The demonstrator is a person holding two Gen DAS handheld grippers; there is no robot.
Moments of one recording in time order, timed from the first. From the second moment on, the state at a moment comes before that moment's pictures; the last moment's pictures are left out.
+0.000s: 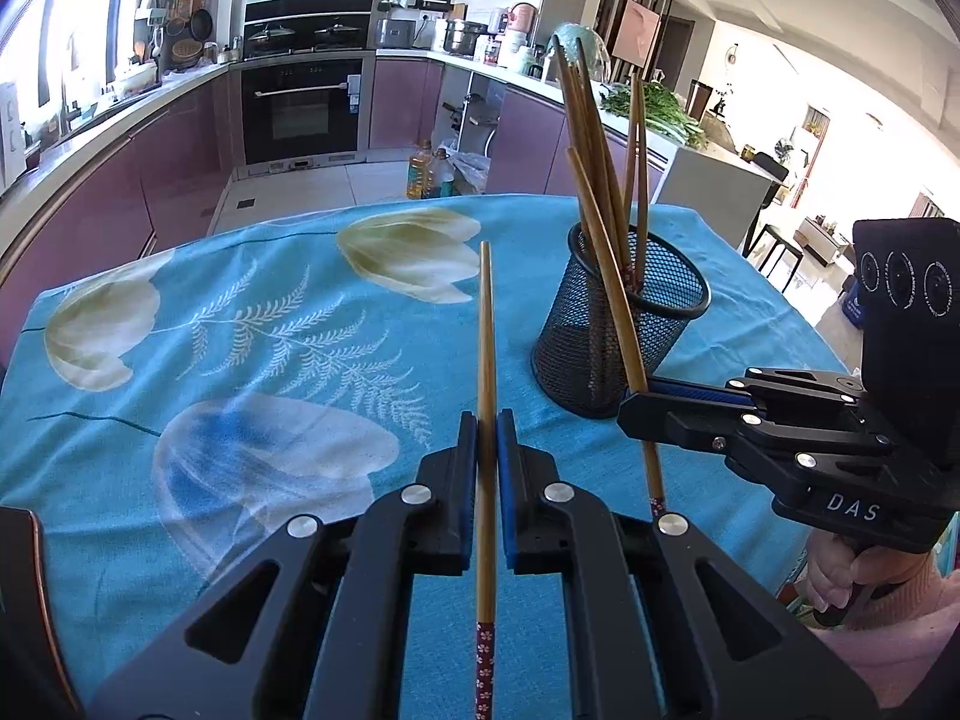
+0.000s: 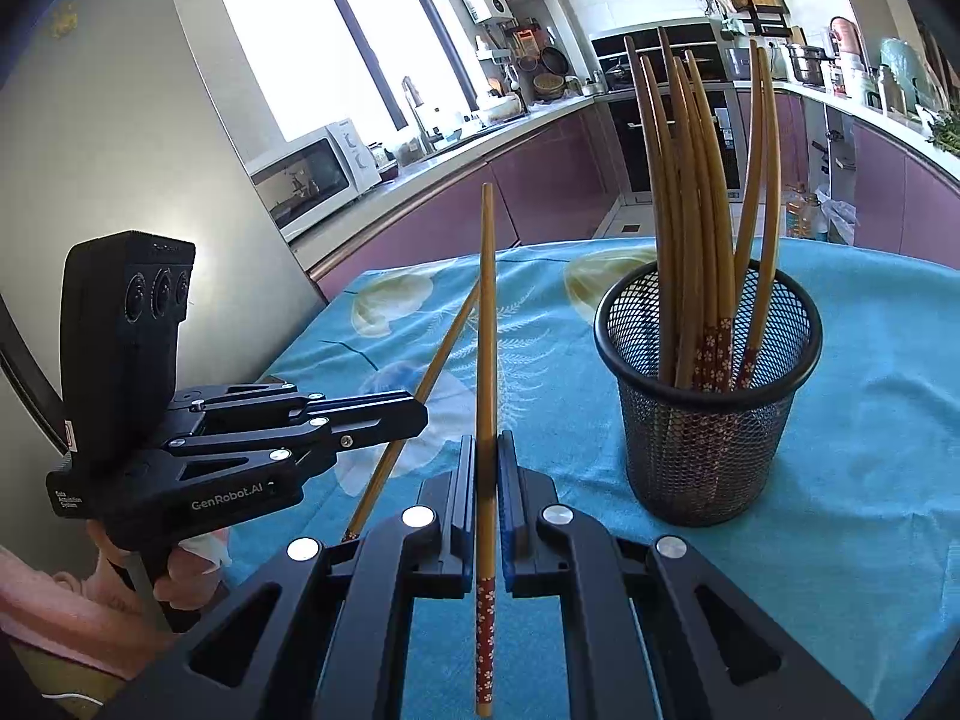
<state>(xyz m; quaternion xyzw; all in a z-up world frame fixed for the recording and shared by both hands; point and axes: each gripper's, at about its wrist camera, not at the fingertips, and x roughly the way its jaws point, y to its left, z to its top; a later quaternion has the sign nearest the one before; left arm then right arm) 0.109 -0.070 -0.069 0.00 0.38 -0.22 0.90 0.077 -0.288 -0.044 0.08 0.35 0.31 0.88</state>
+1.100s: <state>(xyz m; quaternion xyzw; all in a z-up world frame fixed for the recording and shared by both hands) 0.095 -0.071 -0.042 -0.01 0.35 -0.24 0.90 0.064 -0.319 -0.019 0.09 0.30 0.30 0.90</state>
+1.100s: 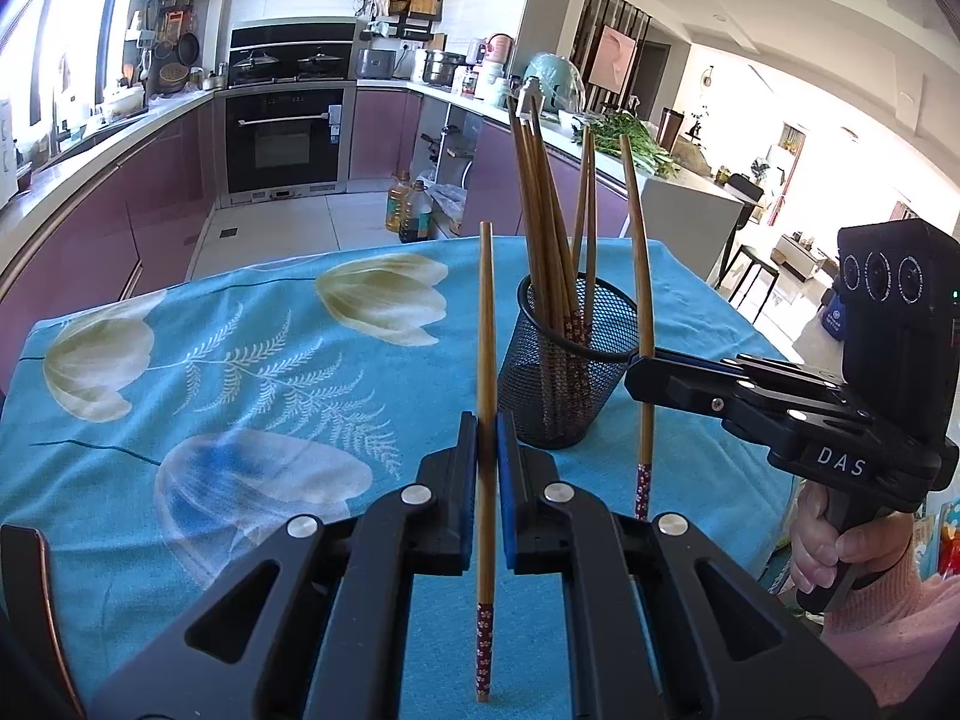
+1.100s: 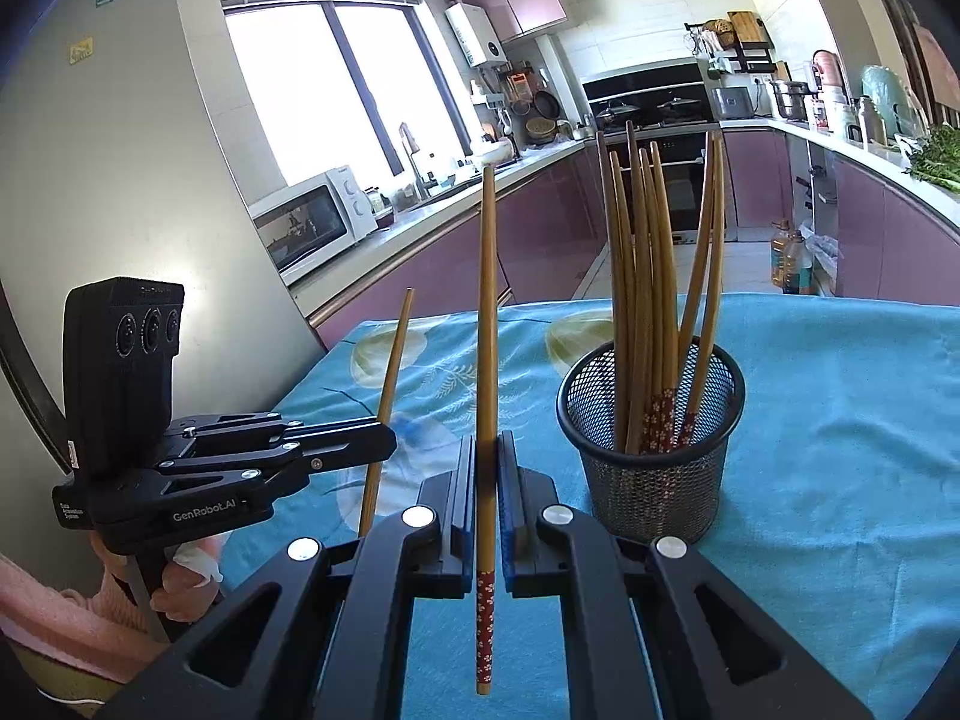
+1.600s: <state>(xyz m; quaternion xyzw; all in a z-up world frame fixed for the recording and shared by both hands) 0.095 -0.073 -0.034 -0.01 0.34 -0.25 0.91 0.065 -0.327 -0.011 0.09 0.29 0.29 0.91</state>
